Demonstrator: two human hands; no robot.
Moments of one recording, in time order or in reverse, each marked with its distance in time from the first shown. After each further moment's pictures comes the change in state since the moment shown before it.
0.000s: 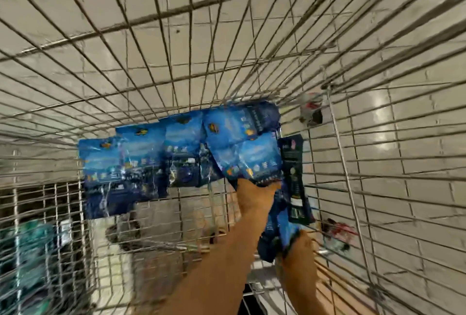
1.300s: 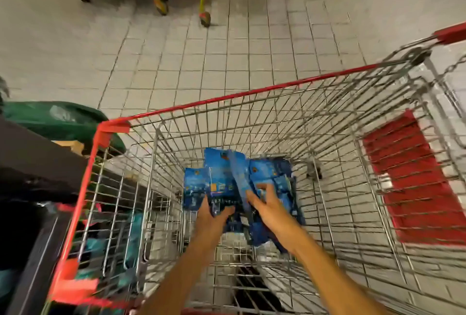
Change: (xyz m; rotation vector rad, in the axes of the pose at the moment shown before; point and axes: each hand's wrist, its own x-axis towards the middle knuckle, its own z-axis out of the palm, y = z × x) left_hand -0.299 0.000 -0.293 -0.424 0.002 0.356; right_hand -0.291 -0.194 -0.185 0.597 -0.387 -0.439
